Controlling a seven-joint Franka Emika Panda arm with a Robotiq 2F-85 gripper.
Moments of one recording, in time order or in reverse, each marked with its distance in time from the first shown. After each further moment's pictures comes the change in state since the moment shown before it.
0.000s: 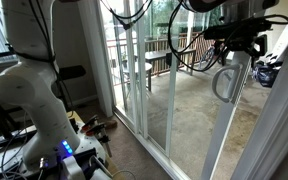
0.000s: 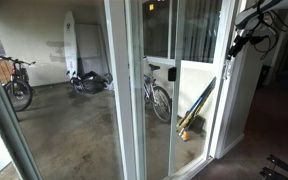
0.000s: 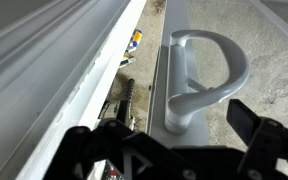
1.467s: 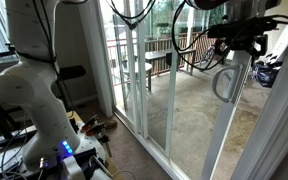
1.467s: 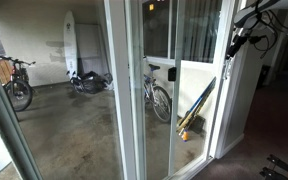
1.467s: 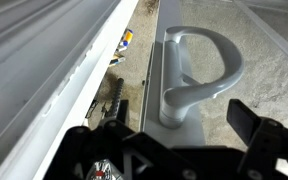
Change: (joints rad) arm -0.015 0.039 0.011 0.073 0.035 -0.074 -0.069
